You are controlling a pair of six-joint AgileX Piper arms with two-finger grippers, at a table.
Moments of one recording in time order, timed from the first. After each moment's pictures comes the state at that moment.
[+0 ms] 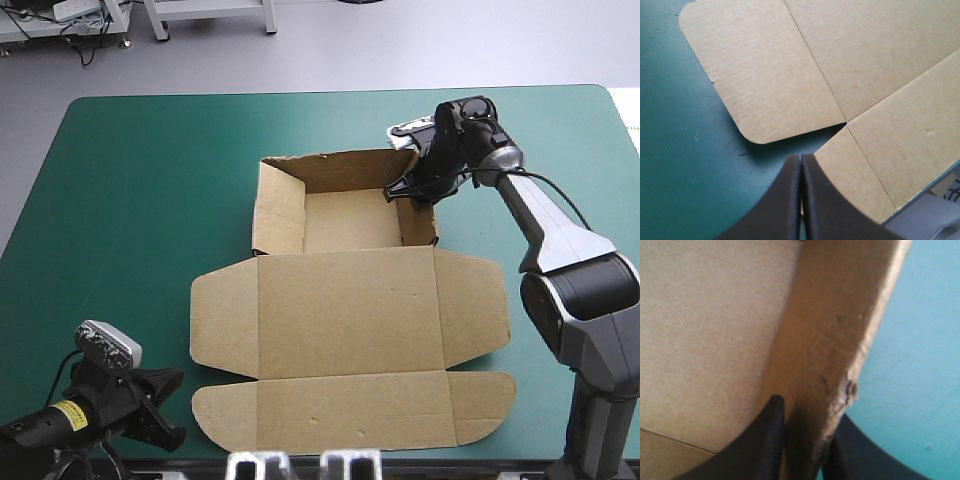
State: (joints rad) left arm -0.28 0.41 -0.58 -0.32 1.06 0.25; right arm 0.30 2.01 -1.88 0.06 1.24 -0.09
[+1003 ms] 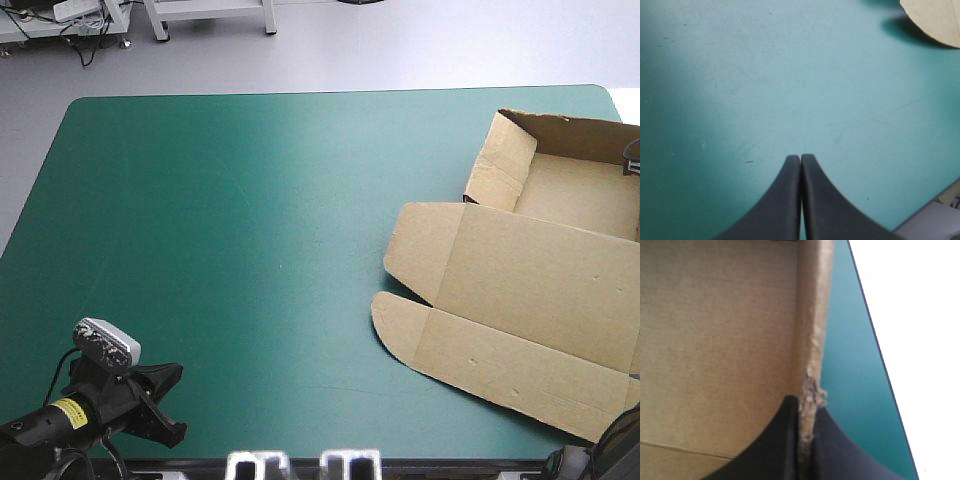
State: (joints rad) left arm -0.28 0.41 -0.58 -0.31 1.03 0.24; right arm -0.52 1.86 -1.81 0.04 1.19 -0.22
